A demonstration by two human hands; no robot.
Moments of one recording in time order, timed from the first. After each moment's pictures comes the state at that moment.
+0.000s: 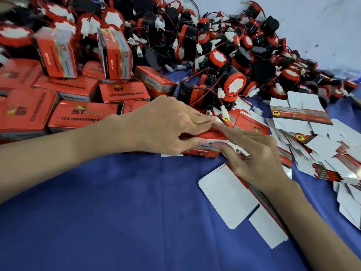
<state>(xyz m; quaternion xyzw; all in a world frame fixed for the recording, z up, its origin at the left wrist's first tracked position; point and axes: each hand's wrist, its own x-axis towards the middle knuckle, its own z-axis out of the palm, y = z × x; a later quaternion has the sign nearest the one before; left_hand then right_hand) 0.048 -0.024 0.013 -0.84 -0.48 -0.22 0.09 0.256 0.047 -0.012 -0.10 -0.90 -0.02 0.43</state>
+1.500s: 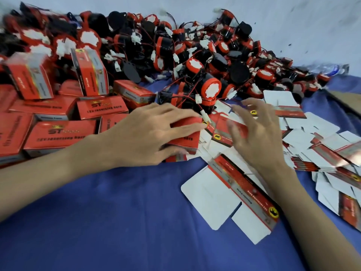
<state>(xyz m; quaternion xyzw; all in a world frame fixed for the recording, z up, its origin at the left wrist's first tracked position) 0.050 -0.021 0.011 -0.85 -0.44 -0.18 0.23 0.285 0.092 -0.009 -0.37 -0.84 -0.14 0.38</state>
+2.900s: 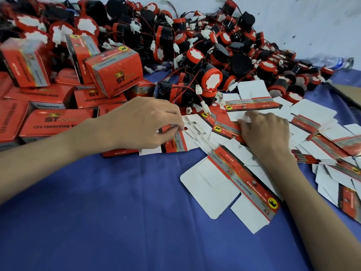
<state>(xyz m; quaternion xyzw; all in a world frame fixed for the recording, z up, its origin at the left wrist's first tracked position) 0.044 -0.022 0.010 -0.81 -0.56 -0.15 0.08 0.292 0.105 -0.010 -0.59 -0.79 -0.16 0.12</state>
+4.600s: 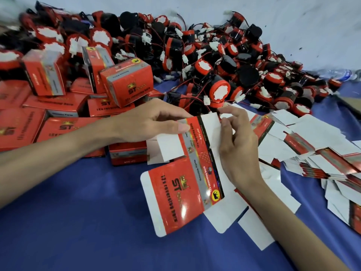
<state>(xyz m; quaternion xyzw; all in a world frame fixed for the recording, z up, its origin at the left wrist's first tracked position) 0.033 -0.013 0.025 -0.73 -0.44 -0.36 -0.39 0.235 0.043 -0.013 -0.36 -0.77 0.23 0.47</state>
